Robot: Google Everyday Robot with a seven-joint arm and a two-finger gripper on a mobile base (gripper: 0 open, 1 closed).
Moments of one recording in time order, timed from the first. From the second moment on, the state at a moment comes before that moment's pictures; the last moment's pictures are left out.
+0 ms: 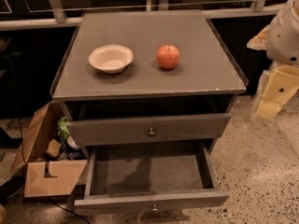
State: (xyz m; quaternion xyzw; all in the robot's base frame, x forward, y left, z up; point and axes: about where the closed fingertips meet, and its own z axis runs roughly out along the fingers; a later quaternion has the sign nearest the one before) arm 0.438 -0.217 0.976 -0.60 0.78 -0.03 0.16
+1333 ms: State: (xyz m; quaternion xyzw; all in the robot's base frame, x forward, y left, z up) arm 0.438 -0.217 0.976 -0.60 0.78 -0.03 0.16
